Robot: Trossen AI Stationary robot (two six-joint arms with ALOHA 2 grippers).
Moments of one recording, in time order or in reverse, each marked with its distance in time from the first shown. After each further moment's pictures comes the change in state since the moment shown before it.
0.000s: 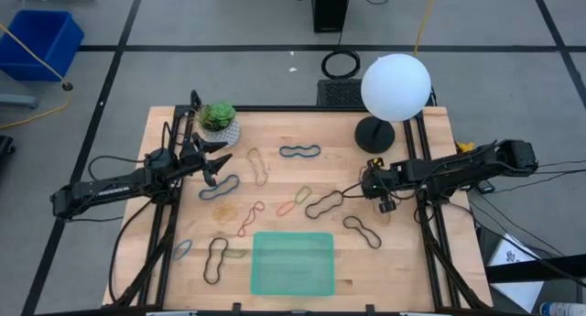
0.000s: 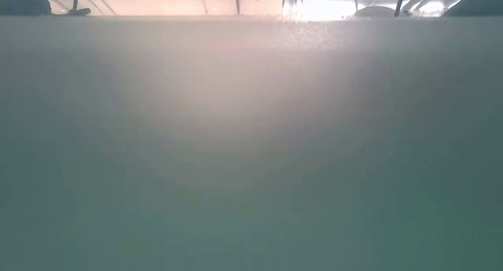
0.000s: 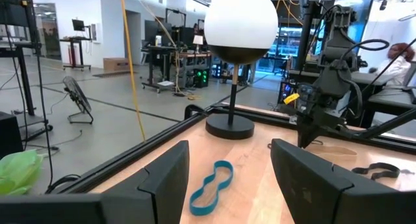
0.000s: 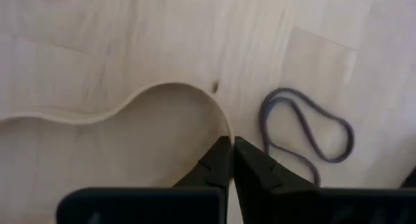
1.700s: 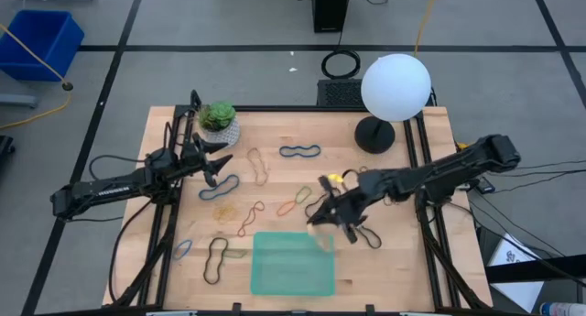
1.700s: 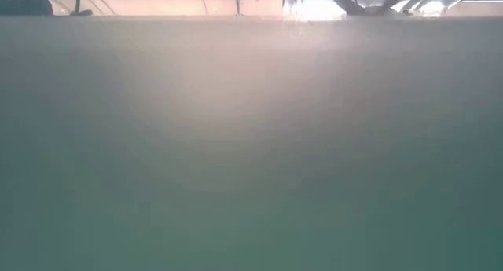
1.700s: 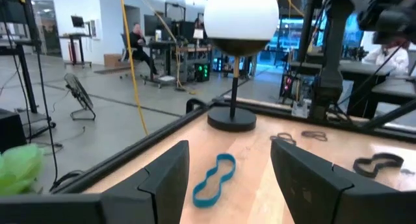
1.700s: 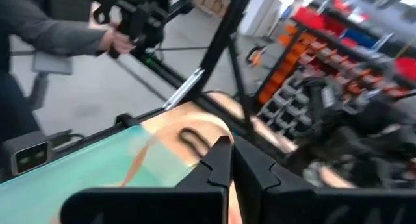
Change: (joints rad) left arm 0.000 0.000 0.000 -0.030 0.000 0.019; right arm 0.277 0.240 0.438 0.916 -0.380 -0.159
